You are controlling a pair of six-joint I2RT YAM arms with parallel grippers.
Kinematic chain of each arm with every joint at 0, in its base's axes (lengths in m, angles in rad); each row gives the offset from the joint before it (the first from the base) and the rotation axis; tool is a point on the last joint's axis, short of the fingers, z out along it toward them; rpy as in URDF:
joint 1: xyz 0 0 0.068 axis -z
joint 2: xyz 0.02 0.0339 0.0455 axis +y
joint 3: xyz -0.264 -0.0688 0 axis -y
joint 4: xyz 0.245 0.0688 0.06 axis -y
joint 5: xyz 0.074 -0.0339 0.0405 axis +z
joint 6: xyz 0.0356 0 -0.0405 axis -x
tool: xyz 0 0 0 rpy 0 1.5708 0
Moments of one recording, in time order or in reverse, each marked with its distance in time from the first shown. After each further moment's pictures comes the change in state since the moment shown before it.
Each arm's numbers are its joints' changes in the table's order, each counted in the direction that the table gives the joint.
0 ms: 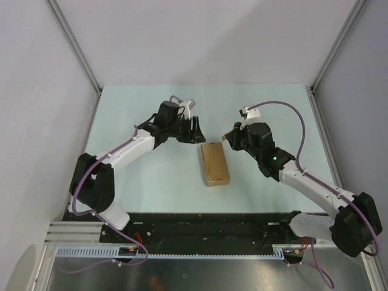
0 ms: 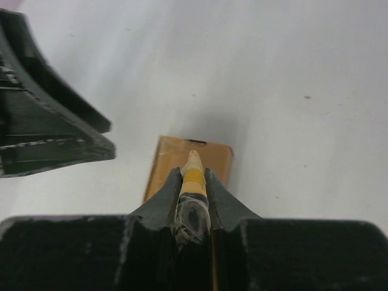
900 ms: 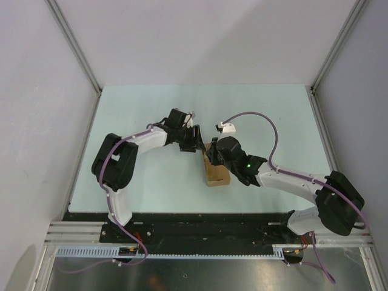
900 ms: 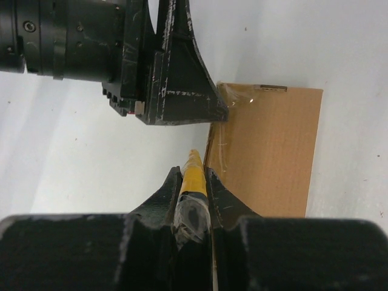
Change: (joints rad) left arm -0.030 0.291 0.040 0.021 -0.020 0.144; right arm -0.268 0.179 0.016 0.013 -0.166 -0.243
